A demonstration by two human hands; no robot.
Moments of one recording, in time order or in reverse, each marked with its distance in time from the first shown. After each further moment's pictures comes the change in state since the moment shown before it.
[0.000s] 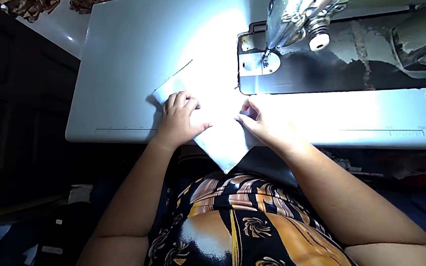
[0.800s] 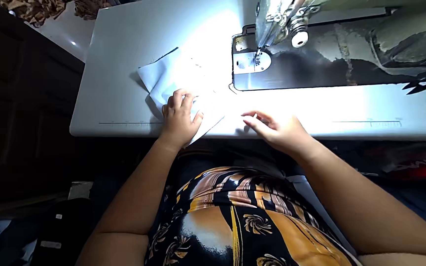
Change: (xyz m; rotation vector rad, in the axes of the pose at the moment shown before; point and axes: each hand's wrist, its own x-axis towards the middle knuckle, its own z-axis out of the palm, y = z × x) left_hand -0.018 0.025 0.002 -0.062 0.118 -0.086; right_hand -0.042 0.004 -0.031 0.187 0.007 -0.157
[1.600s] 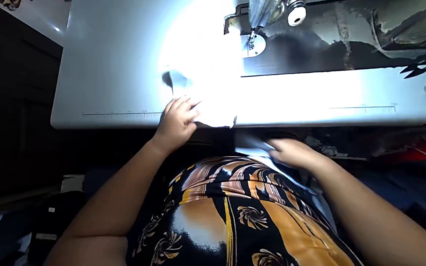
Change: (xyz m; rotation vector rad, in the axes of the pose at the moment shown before) left_hand -0.027 0.000 0.009 -0.205 -0.137 0.224; right_hand -0.095 0.061 0.003 -0.098 -0.835 0.598
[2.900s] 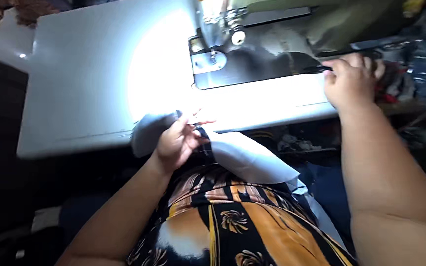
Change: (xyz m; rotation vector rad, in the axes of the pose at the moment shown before) left_hand 0.024 0.071 0.018 -1.563 -0.088 -0.498; right_hand -0.046 0.110 -0.137 -0.215 1.119 0.271
